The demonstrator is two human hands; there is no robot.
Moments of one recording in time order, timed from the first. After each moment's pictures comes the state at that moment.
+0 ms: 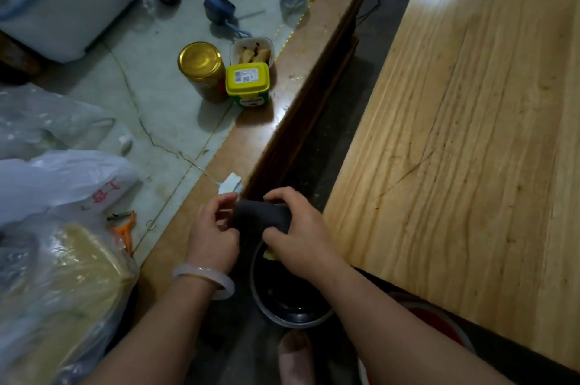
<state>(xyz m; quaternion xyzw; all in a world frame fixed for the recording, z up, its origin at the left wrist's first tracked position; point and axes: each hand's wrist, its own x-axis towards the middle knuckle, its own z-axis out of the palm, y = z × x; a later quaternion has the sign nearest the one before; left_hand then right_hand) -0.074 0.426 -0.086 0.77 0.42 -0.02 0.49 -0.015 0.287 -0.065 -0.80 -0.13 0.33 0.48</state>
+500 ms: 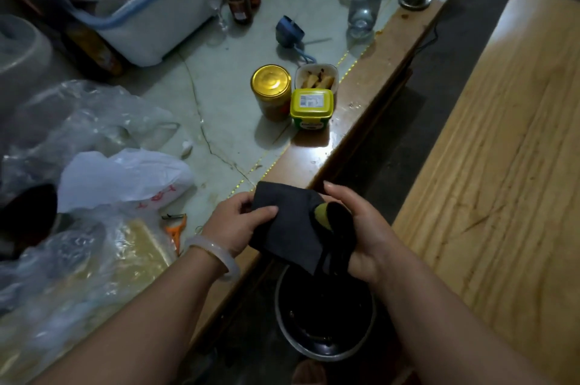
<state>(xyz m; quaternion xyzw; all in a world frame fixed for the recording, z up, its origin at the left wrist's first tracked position) -0.058 0.496 -0.050 0.67 0.42 -0.04 0.61 0.033 0.330 -0.046 -0.41 0.22 0.57 0.68</state>
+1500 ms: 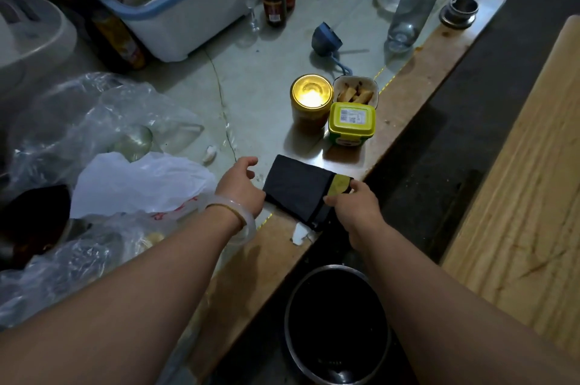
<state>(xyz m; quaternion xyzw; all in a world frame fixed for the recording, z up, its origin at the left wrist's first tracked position) -0.020 0.596 -0.082 0.77 0.45 -0.05 0.46 0.074 0.432 -0.110 -0.75 0.13 0.38 0.53</state>
